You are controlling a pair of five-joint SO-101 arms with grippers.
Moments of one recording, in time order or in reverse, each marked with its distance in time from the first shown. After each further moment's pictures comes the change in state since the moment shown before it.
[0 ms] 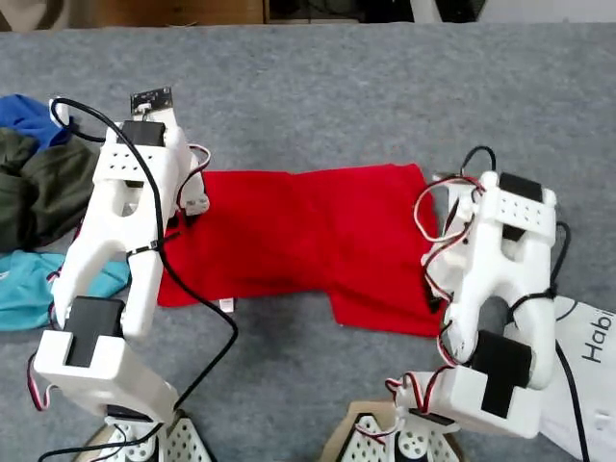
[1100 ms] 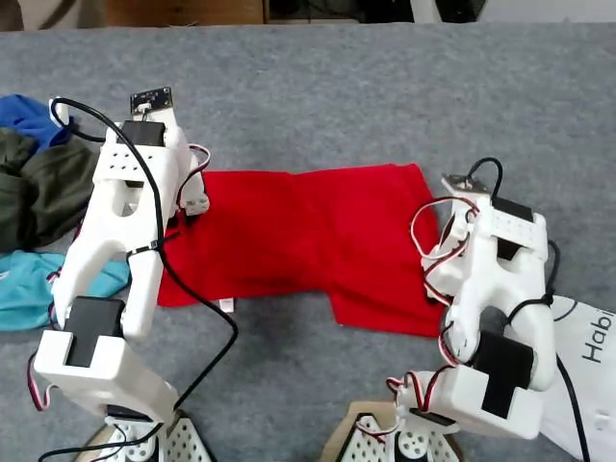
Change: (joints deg) left arm 0.0 0.0 0.0 0.0 -0.1; right arm 0.5 0.0 10.4 -20.0 -3.3
